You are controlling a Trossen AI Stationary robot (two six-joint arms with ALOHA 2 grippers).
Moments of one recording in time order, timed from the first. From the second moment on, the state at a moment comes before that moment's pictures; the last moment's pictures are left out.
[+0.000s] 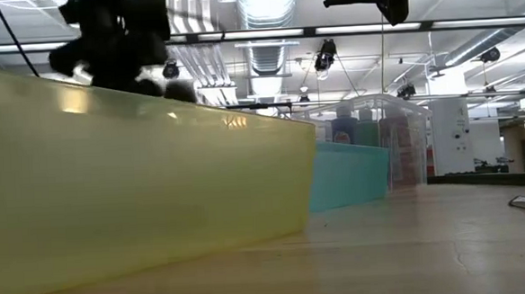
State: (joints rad) left arm 0.32 1.27 0.95 -0.94 0.17 0.41; right arm 0.26 1.15 0.90 -0.12 0.53 0.63
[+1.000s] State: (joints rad) left arm 0.11 1.82 1.27 -0.57 0.18 -0.39; right arm 0.26 1.15 0.90 -0.12 0.52 0.62
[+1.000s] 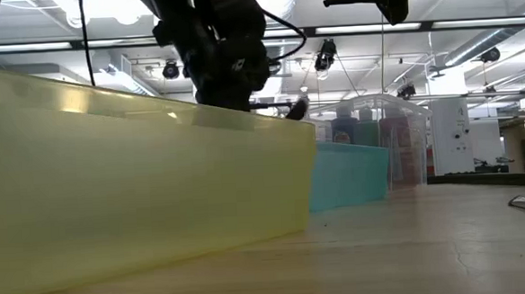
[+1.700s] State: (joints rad) left arm 0.11 1.83 1.27 -0.57 0.15 -0.40; right arm 0.26 1.15 0.90 -0.12 0.52 0.62
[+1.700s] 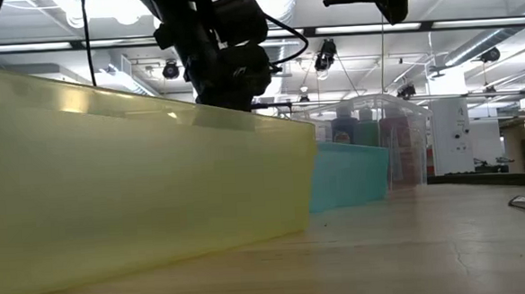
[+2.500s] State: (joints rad) left arm 0.34 1.68 1.26 -0.82 0.02 -0.43; right arm 0.26 1.15 0.90 -0.12 0.52 0.63
